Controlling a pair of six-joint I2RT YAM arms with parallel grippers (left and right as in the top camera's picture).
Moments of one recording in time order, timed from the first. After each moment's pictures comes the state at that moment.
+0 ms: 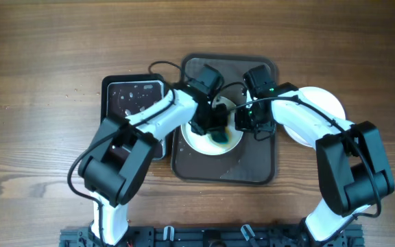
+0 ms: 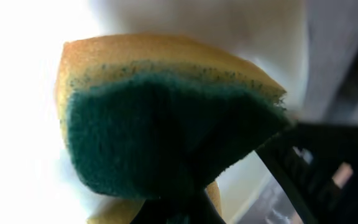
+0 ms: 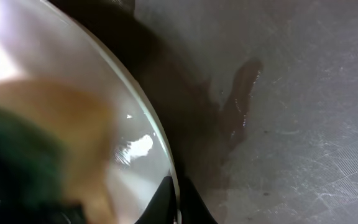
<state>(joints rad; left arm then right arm) -0.62 2.02 1.31 -0.63 0.45 -0.66 0.36 1.85 1.08 -0.67 -0.20 0.42</state>
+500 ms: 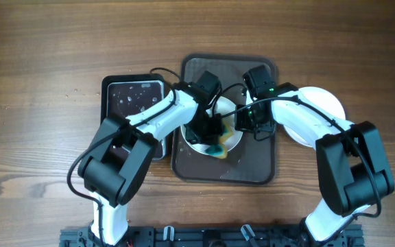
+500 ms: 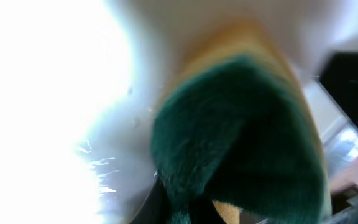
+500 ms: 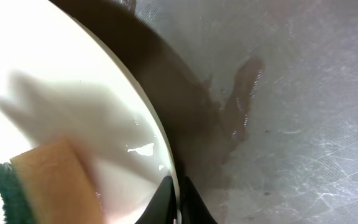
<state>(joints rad) -0.61 2.02 1.31 -0.83 0.42 -0.62 0.36 1.85 1.08 -0.67 -0.20 0.42</state>
